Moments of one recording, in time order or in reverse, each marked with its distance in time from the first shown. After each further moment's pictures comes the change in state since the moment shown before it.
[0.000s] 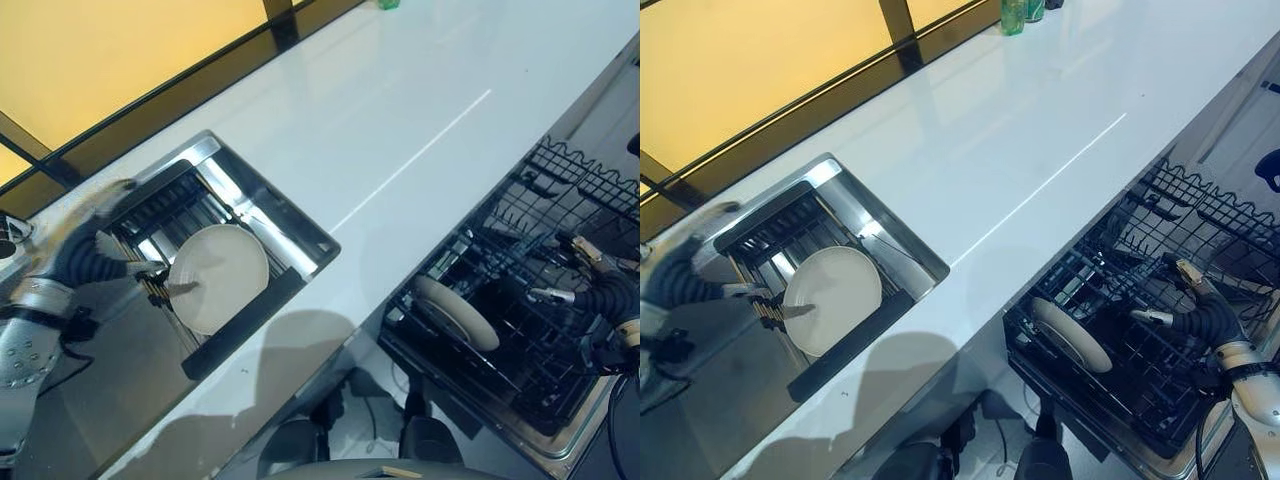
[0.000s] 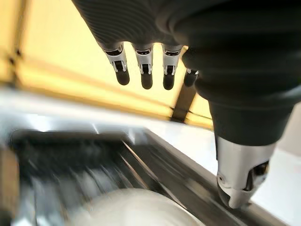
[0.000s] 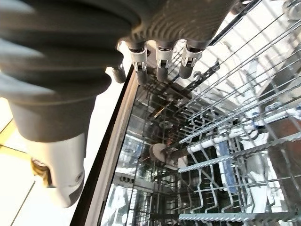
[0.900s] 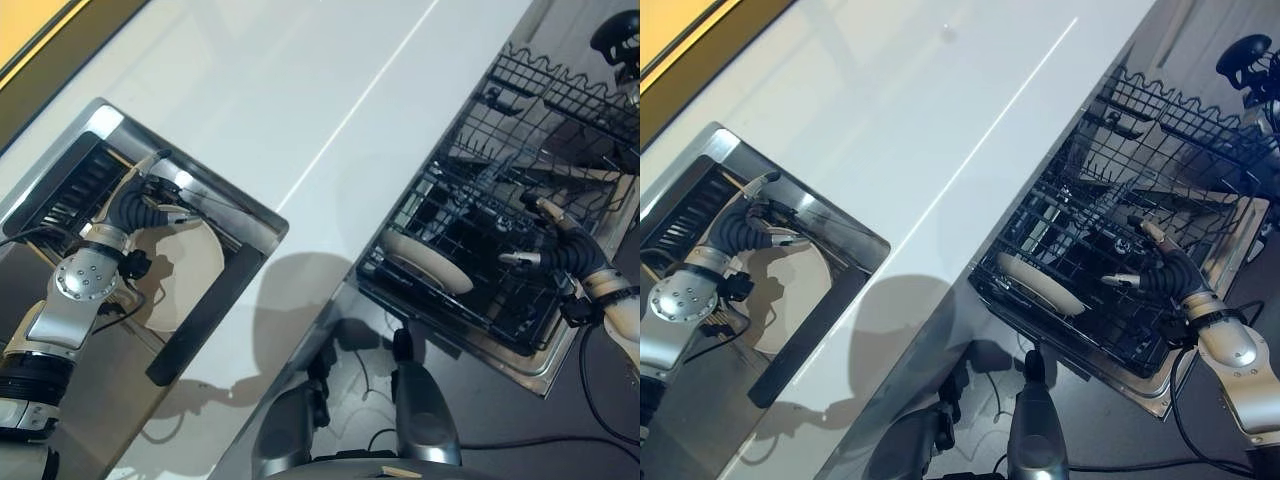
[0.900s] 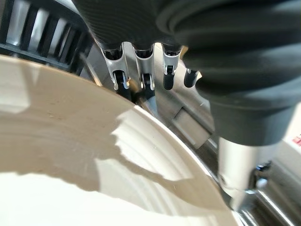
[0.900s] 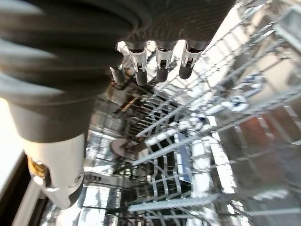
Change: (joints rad) left arm -0.400 0.057 -0.295 0.539 -0.153 -0.035 0.182; right arm -0.221 -0.107 0.163 0.094 -0.009 -0.008 -0.040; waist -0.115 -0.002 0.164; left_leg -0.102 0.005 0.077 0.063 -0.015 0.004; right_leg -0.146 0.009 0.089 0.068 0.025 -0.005
